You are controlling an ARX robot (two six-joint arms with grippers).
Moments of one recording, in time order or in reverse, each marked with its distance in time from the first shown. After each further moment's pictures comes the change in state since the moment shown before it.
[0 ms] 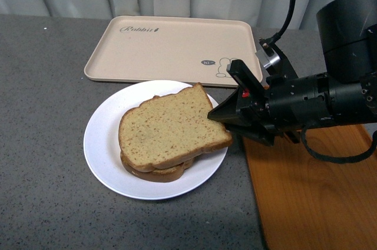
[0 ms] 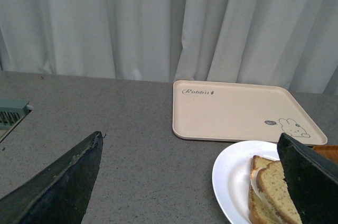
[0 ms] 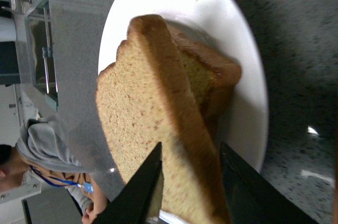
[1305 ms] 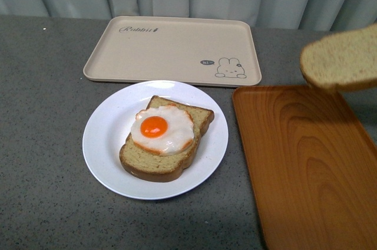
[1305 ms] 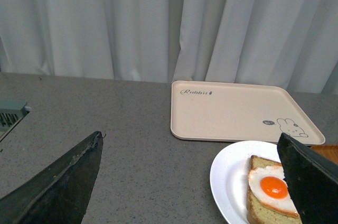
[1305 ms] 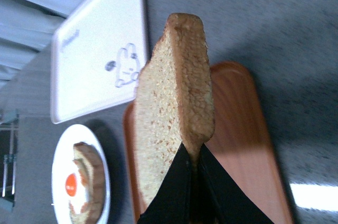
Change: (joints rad) left arm 0.000 0.000 0.000 0.000 0.000 0.000; right arm -0.538 -0.212 0.121 -0.319 -0.082 -0.342
